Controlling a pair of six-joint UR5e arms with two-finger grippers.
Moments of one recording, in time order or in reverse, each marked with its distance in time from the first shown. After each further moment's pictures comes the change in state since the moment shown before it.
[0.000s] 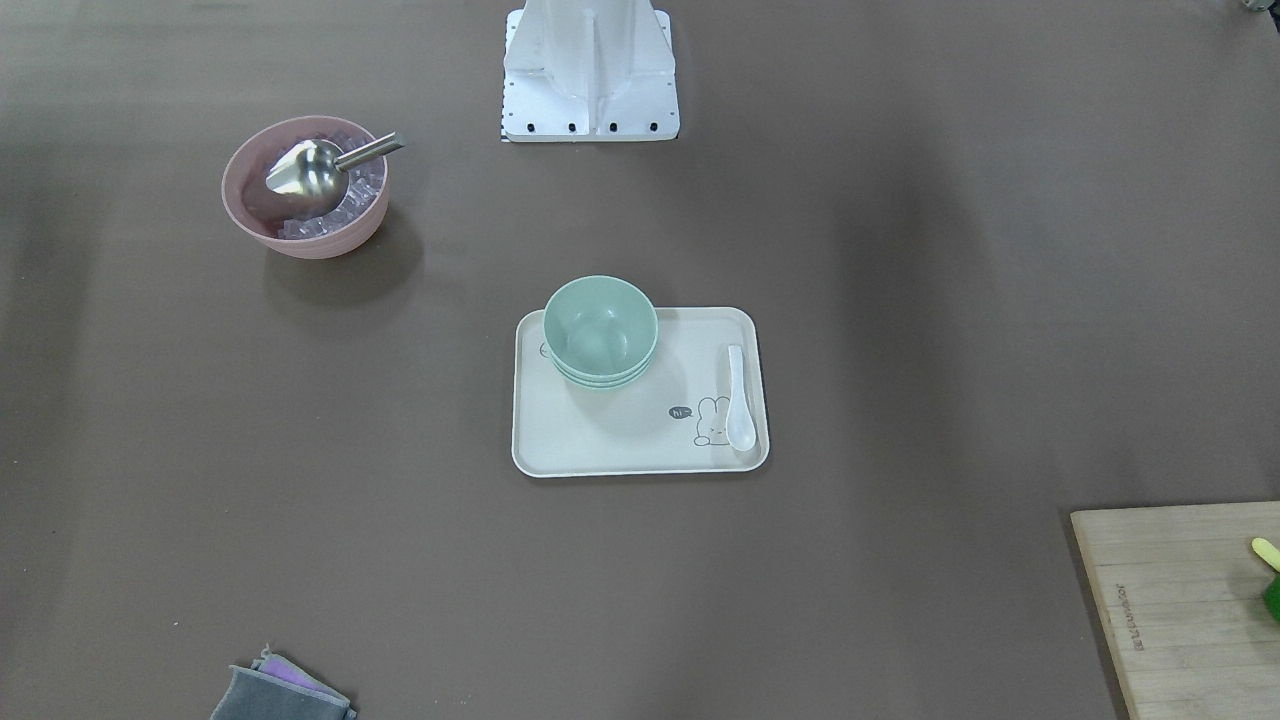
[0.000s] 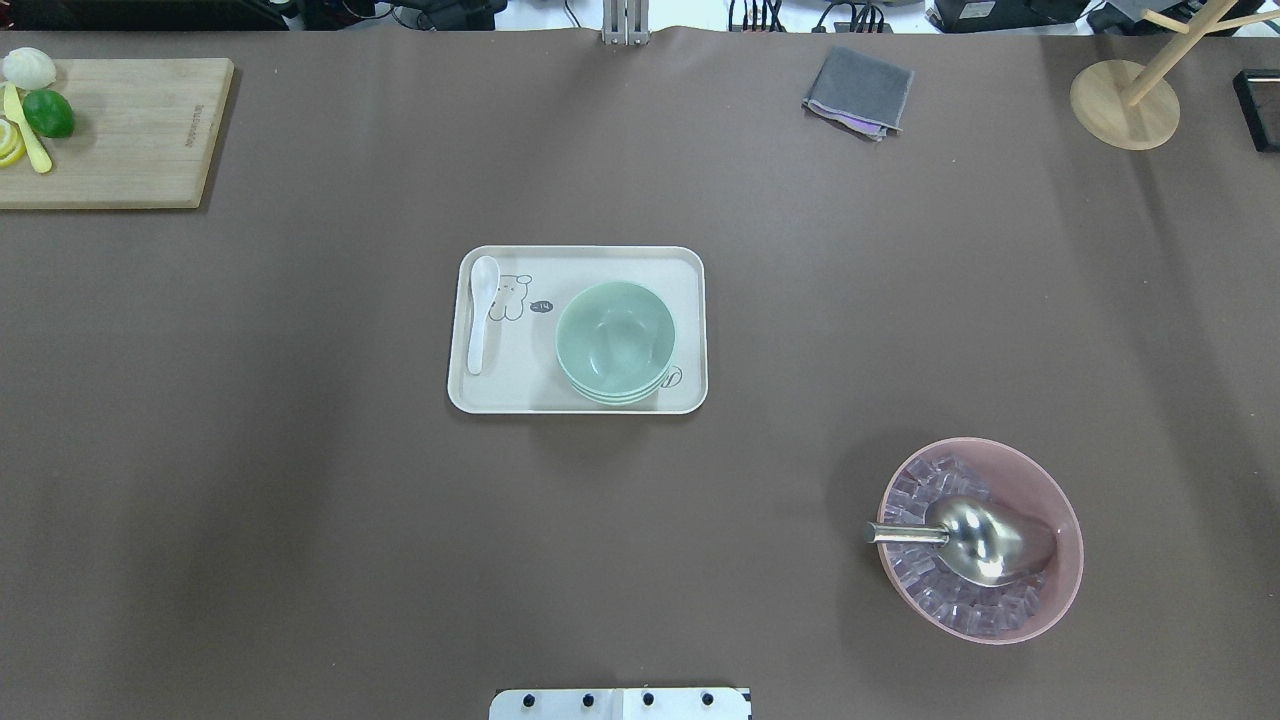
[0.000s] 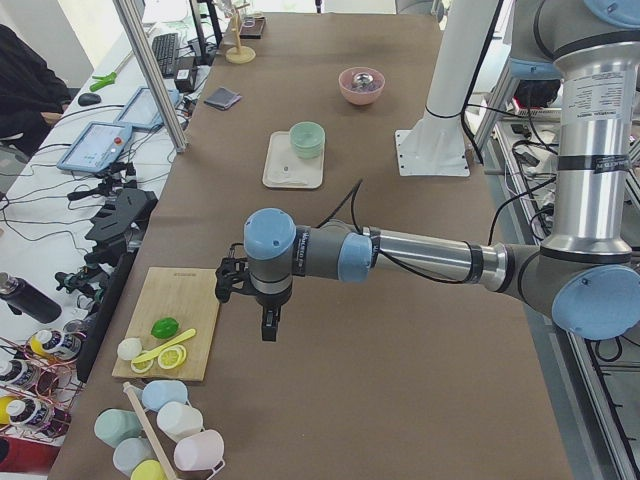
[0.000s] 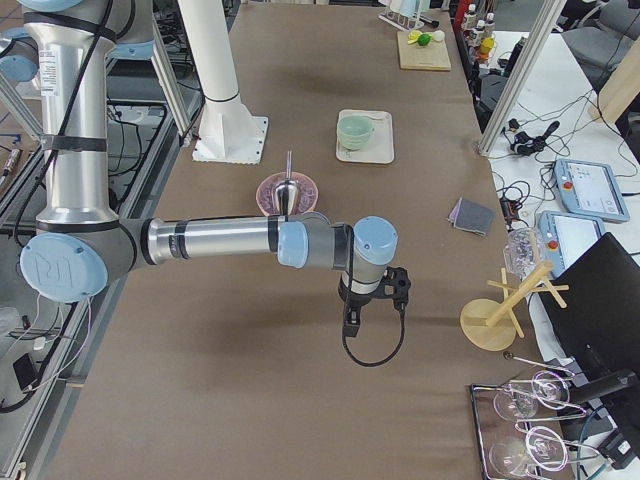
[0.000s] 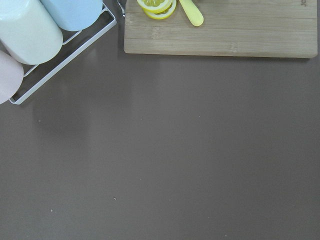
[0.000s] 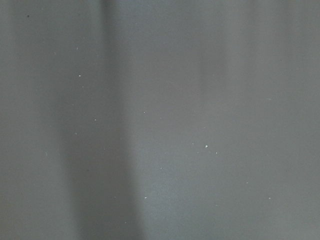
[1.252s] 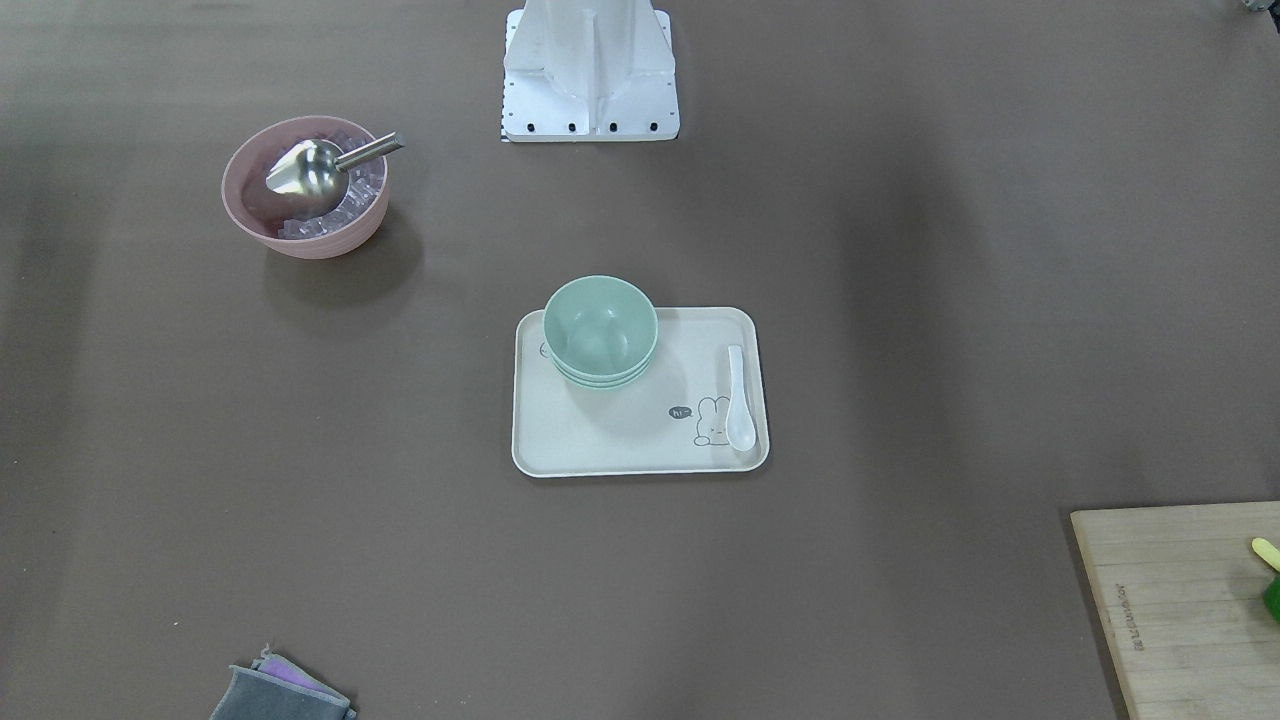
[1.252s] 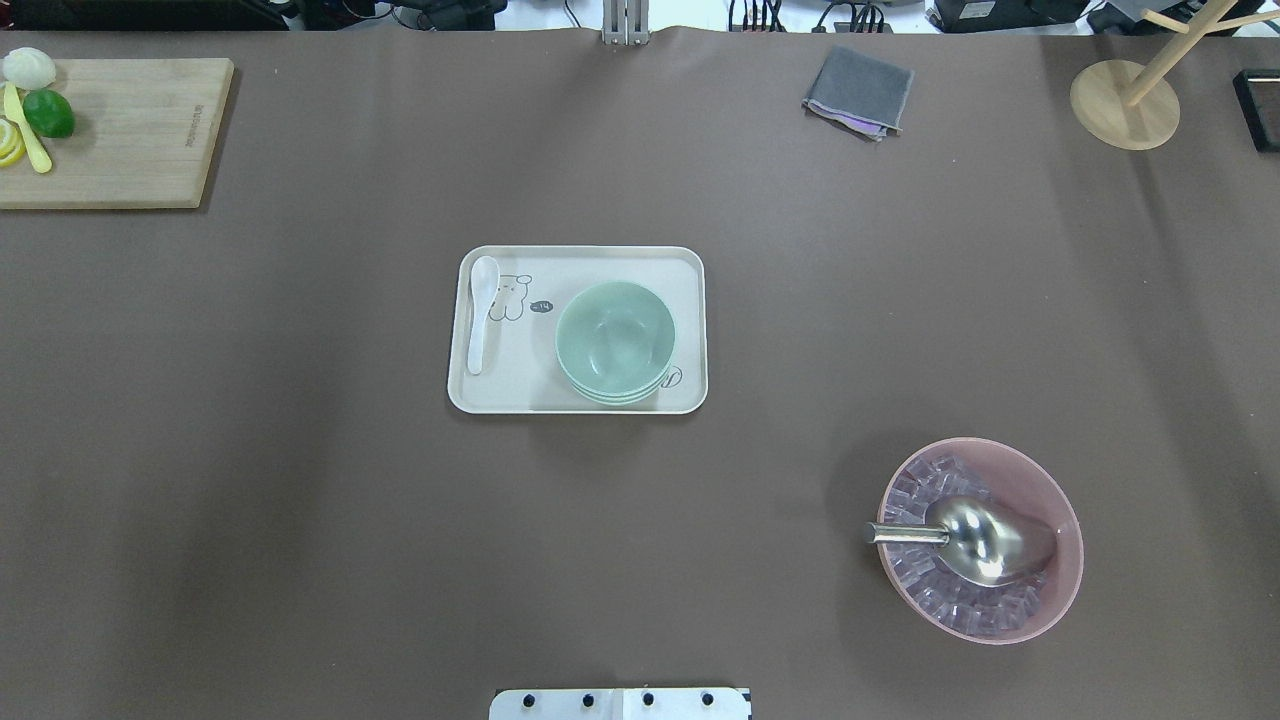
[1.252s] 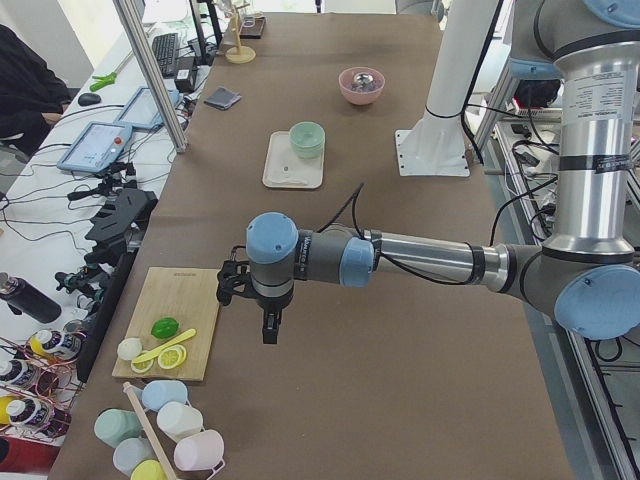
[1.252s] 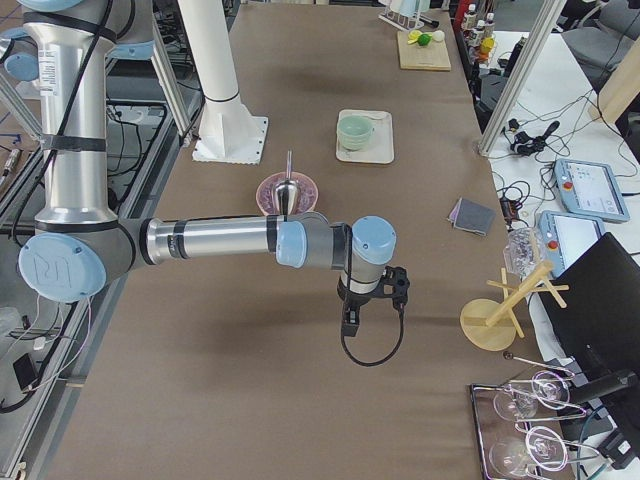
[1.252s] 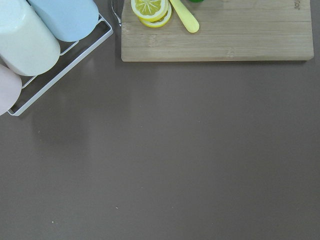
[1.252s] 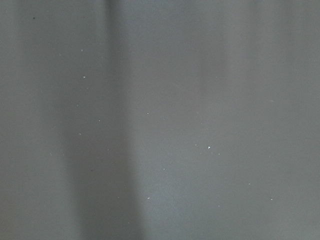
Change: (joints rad) left arm 0.000 0.007 0.008 -0.015 -0.002 -0.003; right arm 0.001 0.000 0.013 0.000 0.003 0.001
